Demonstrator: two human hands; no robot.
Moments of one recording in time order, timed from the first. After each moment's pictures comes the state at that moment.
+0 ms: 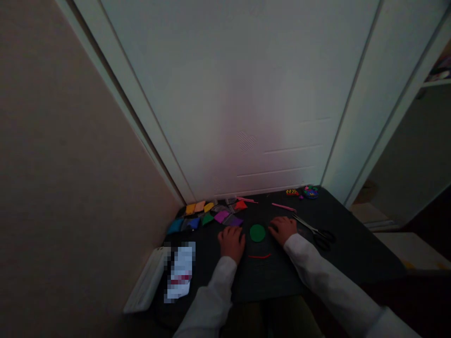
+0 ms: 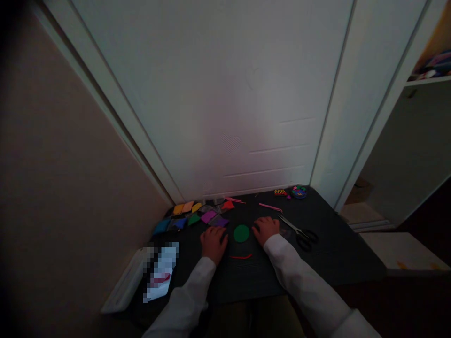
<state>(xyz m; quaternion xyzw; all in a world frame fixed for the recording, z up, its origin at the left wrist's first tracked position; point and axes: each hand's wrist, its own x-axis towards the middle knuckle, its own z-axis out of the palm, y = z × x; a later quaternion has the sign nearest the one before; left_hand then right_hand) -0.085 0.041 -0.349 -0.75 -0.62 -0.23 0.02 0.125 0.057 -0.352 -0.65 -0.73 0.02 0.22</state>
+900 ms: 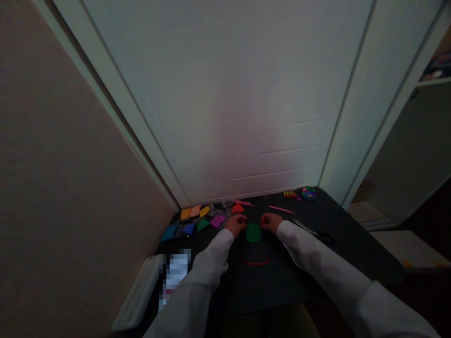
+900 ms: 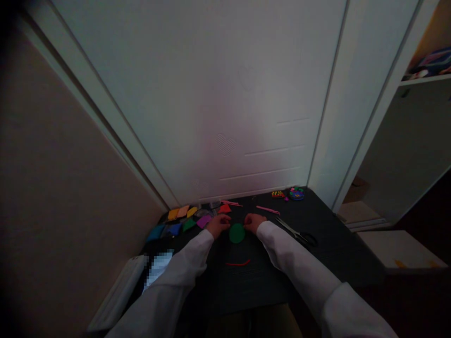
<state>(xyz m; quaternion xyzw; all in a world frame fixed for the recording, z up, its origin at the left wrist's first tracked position) -0.071 0.134 -0.331 -0.74 -0.56 -0.20 -0.30 0.123 0.121 -0.349 -0.62 -0.72 0.26 0.17</state>
